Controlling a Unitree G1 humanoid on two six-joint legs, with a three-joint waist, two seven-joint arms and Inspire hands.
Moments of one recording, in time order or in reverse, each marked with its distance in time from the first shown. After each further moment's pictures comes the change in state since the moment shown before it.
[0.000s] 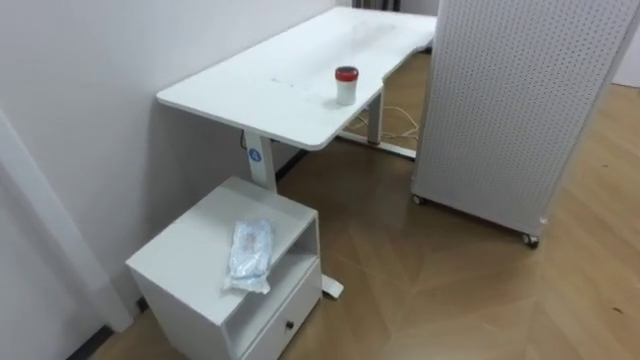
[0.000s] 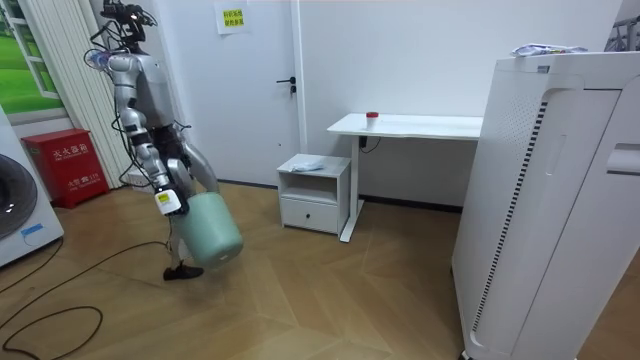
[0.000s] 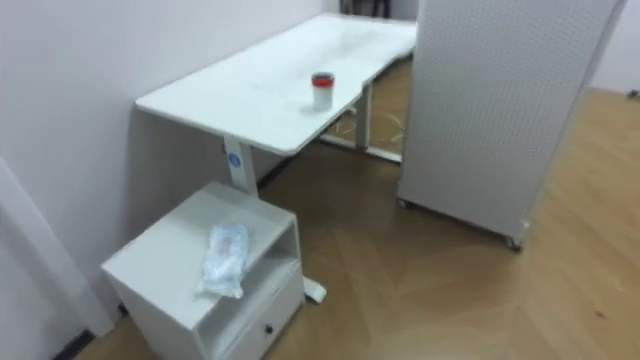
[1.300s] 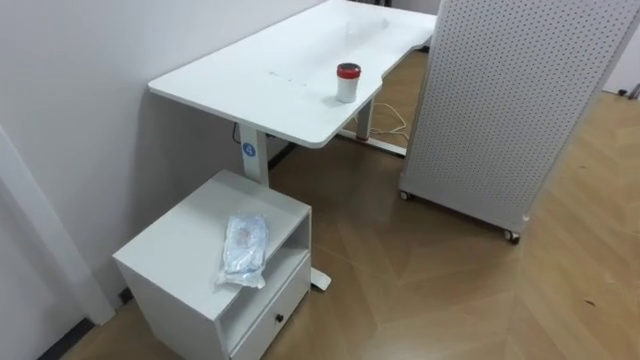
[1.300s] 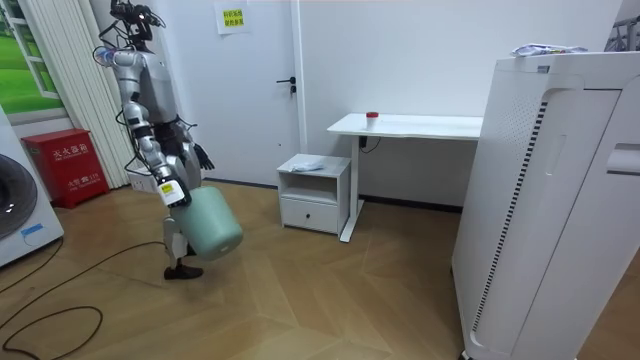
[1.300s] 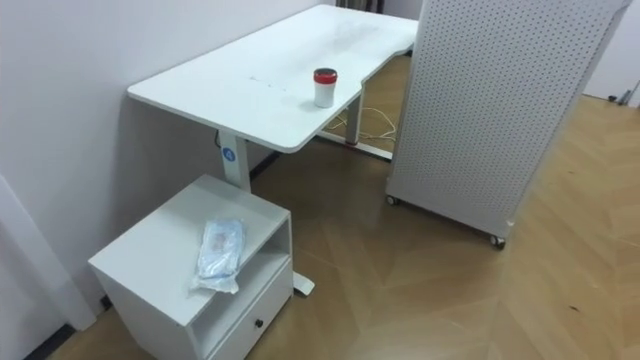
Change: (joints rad) left arm -0.056 -0.001 0.006 -0.025 -0.048 -0.042 0.003; right arm -0.017 0.035 -0.021 -0.015 -0.123 -0.033 0.006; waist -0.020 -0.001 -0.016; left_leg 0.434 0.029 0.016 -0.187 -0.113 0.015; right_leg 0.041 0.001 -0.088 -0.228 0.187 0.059
